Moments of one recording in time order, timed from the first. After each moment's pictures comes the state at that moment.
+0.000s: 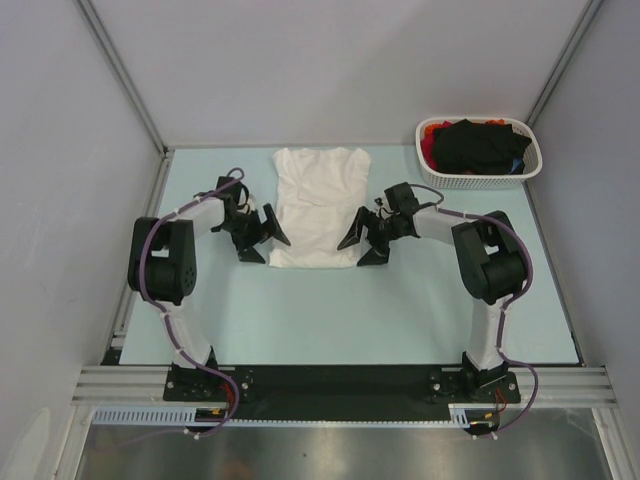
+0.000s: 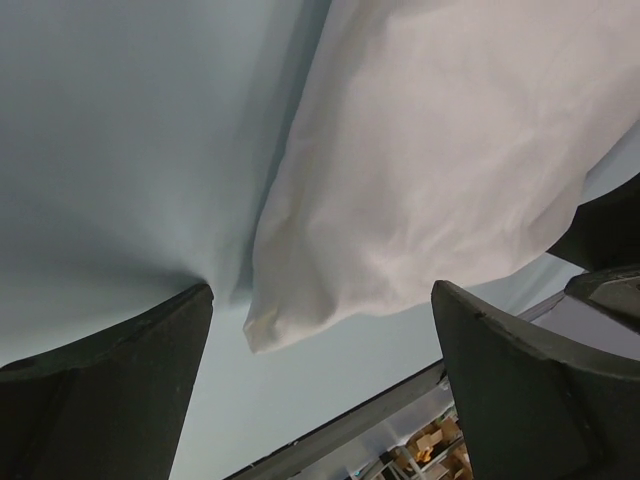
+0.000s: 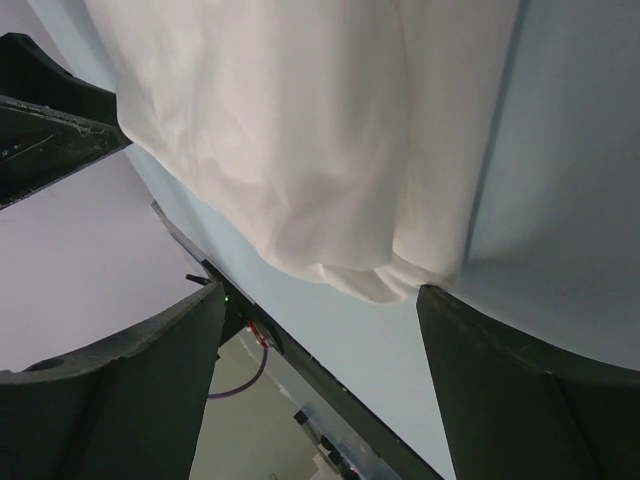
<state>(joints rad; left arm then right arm) -0.11 1.91 1.23 -0.63 0.50 -0.52 0.38 1.97 1.21 -0.28 -0.70 0.80</state>
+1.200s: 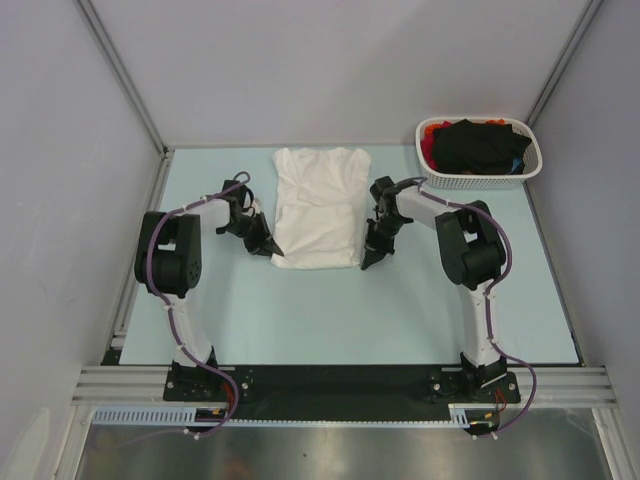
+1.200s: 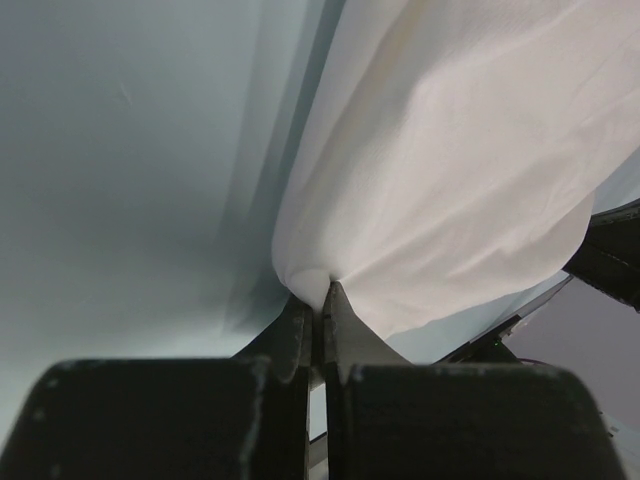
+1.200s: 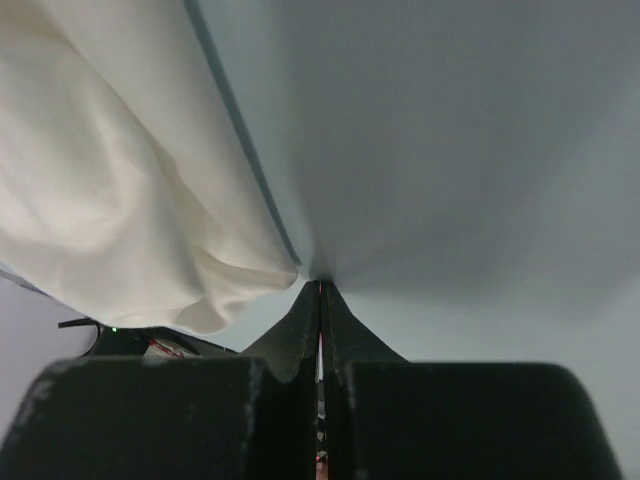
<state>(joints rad) -0.12 1.98 1.24 -0.58 0.54 -0.52 0.42 2.17 1.58 -0.89 -0.39 0.63</state>
